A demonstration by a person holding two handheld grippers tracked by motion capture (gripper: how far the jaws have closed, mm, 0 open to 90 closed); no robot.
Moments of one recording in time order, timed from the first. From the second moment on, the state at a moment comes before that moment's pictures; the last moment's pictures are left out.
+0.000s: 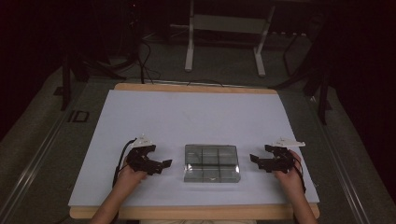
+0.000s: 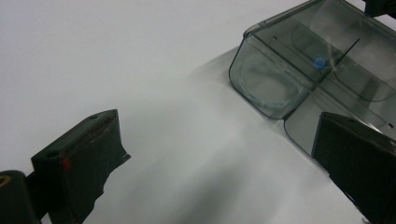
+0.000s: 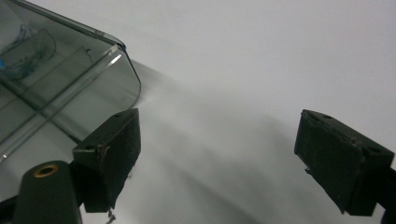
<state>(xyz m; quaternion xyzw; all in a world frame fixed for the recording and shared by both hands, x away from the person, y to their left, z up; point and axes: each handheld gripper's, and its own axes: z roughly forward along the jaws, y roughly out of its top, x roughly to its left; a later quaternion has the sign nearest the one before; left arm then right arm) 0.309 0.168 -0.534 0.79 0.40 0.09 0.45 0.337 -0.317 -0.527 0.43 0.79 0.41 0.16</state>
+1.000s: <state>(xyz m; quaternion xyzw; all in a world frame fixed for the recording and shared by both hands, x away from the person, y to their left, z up) 0.285 0.197 -0.547 0.78 0.43 0.11 0.44 0.321 -0.350 -0.542 0.47 0.77 0.39 0.18</state>
